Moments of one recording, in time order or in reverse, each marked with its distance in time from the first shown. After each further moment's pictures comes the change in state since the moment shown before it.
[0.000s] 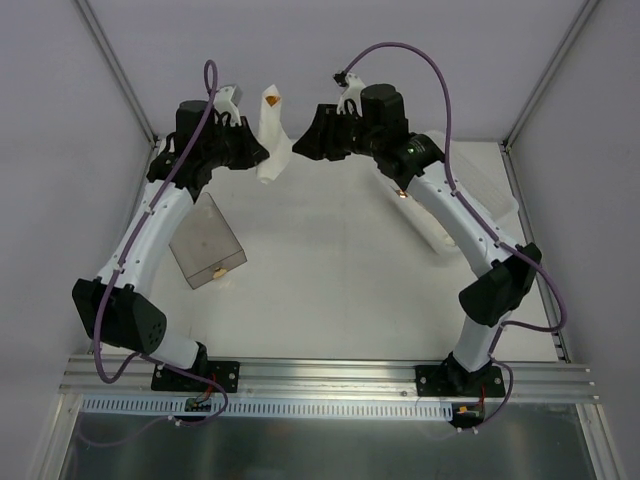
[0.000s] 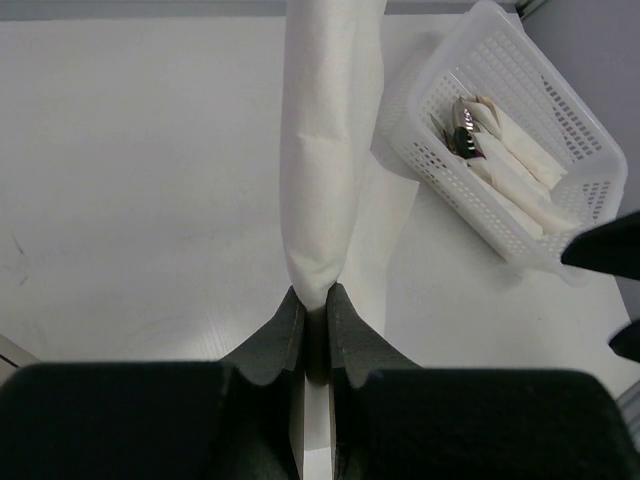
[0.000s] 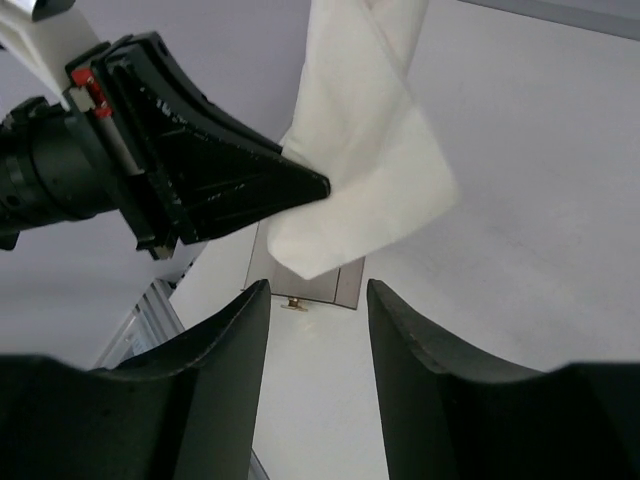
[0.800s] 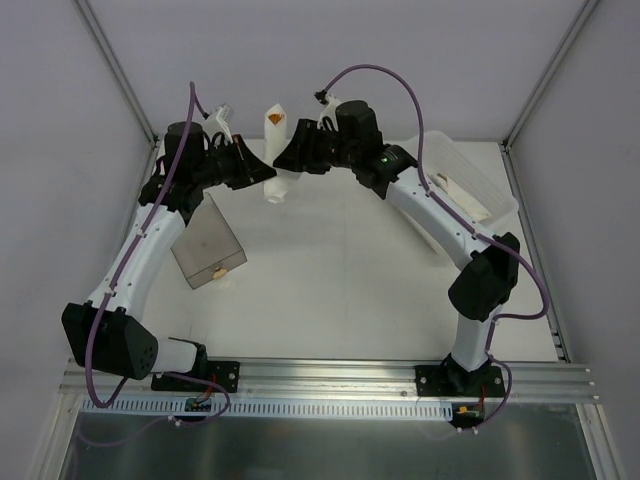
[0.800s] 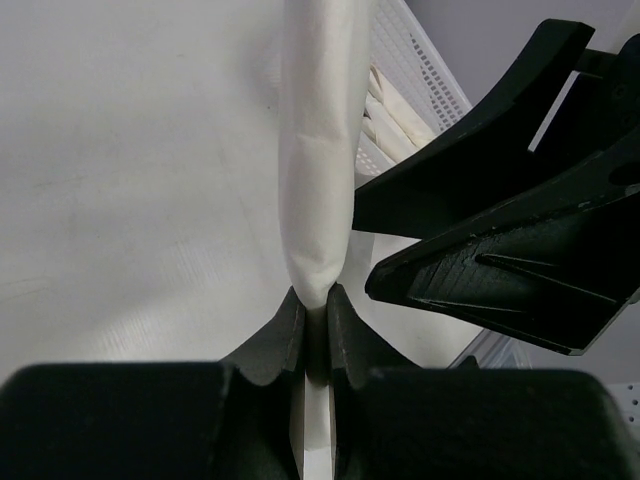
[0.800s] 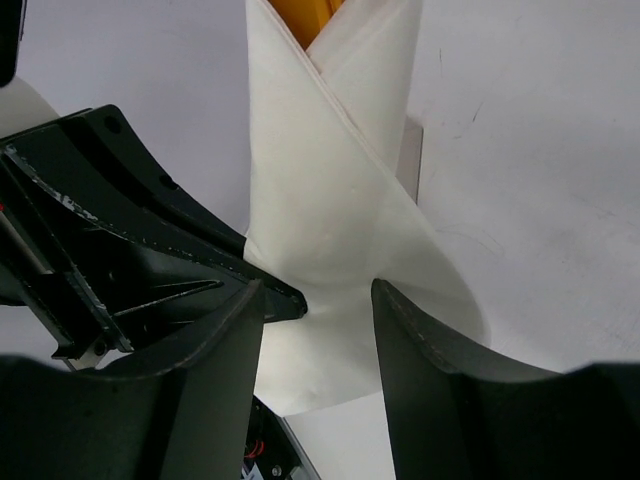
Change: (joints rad) left arm 0.039 -0.163 -0.236 0.125 0.260 -0.237; right arm 0.067 0.080 -0.060 0.109 0.000 0.167
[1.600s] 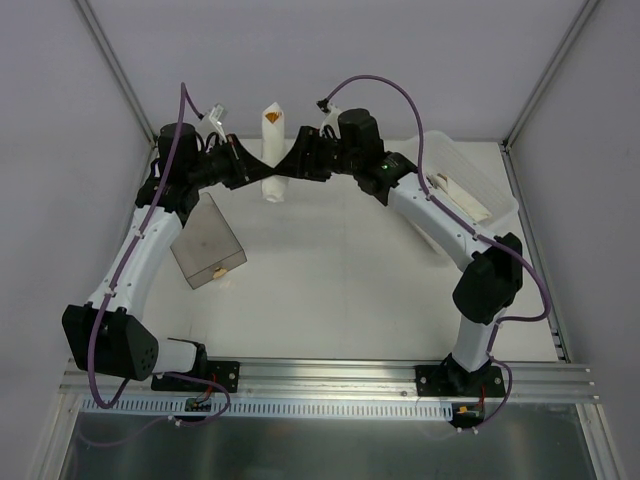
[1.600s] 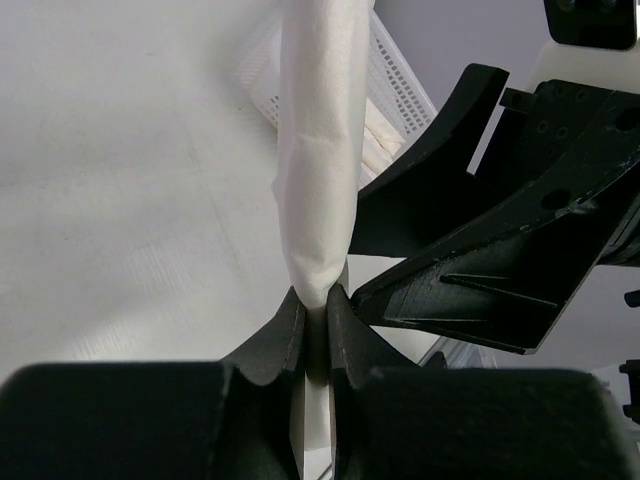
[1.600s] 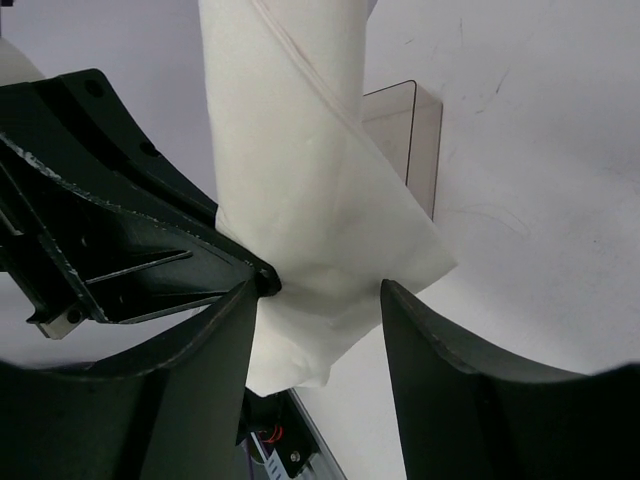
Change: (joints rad) left arm 0.037 -0.007 -0.032 0.056 0.085 -0.072; right arm -0.004 -0.034 -0.113 0.074 -0.047 0.058
